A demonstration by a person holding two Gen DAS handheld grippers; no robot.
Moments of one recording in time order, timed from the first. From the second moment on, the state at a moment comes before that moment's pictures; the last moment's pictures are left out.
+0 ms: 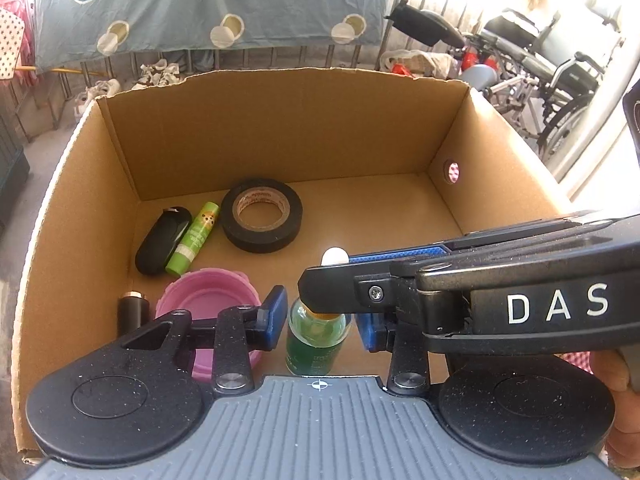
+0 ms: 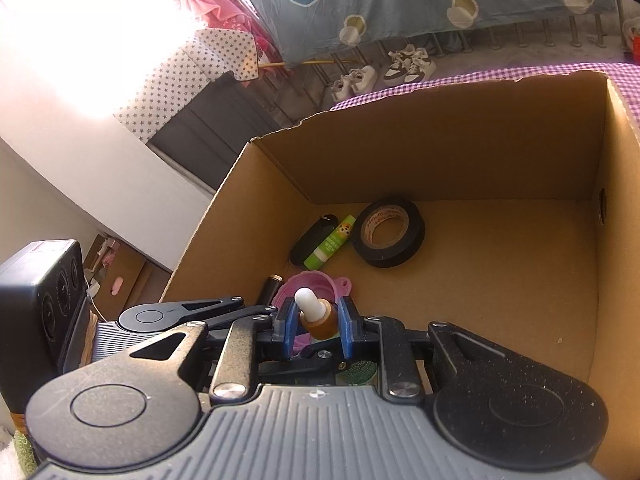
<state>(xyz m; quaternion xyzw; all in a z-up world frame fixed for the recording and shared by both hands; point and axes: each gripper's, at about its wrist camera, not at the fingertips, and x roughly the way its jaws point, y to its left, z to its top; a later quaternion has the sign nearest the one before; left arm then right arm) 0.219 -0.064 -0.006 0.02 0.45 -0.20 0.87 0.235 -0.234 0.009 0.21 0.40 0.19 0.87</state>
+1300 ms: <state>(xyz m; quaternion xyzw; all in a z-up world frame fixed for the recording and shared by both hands) 0.099 -0.073 -0.025 0.07 0.39 -0.25 0.88 0.091 -0.271 -0.051 0.40 0.34 0.14 0.84</state>
